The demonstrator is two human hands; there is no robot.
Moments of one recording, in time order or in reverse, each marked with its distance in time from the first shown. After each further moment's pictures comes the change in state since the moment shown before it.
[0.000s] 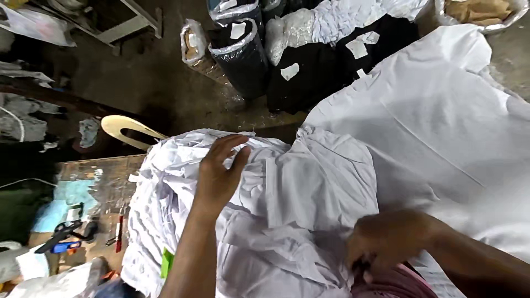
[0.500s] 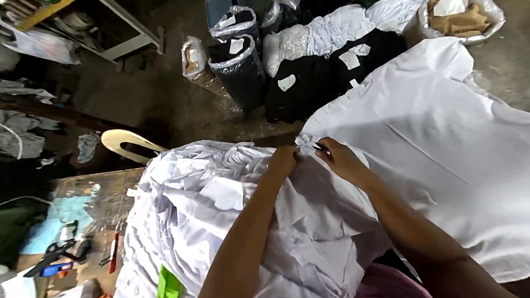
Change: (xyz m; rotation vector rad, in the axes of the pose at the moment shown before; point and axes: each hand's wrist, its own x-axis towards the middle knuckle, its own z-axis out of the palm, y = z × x) left_hand 0.073 -0.007 0.139 0.255 -0.556 -0.177; right_hand 0.045 0.068 -0.080 -0.246 1.004 0.656
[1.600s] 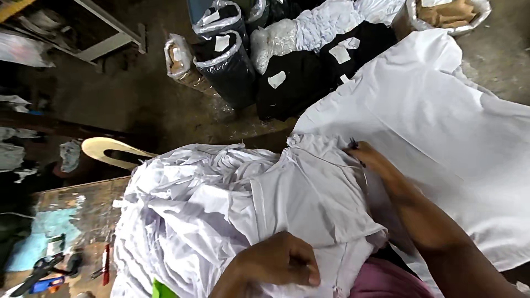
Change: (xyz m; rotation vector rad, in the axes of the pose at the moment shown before) left_hand -0.147 -0.012 0.017 -0.685 -0.748 0.533; right_hand 0.006 0.157 -0.008 0.342 0.049 0.542
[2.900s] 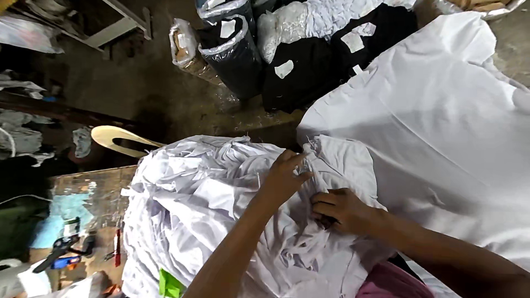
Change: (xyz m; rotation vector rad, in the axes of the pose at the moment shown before) left_hand 0.068 0.007 -0.077 0.560 0.729 -0.299; right_hand -0.127 -0.047 0.088 -0.261 -0.120 -1.394
